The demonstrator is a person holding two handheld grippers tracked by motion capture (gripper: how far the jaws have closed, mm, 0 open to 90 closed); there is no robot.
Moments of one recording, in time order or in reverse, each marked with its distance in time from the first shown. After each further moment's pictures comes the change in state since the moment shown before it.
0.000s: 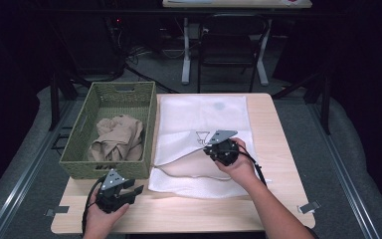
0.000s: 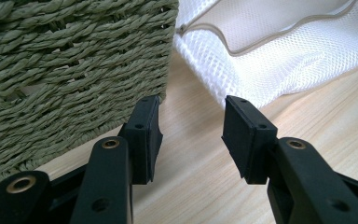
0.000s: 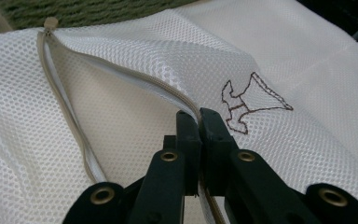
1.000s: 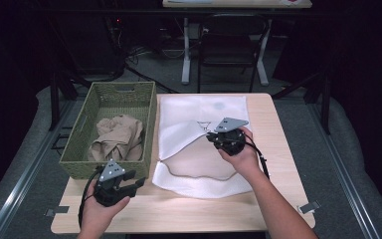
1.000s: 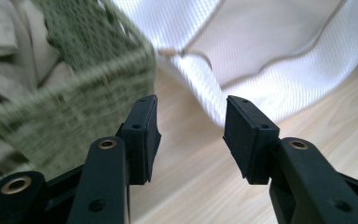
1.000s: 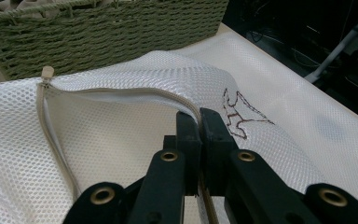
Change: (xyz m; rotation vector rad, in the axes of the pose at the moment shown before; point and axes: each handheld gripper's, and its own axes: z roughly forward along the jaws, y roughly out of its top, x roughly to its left) left arm -0.017 0.052 -0.031 -0.021 0.005 0.017; right arm -0.015 0.026 -0.029 -0.126 -0.055 0.019
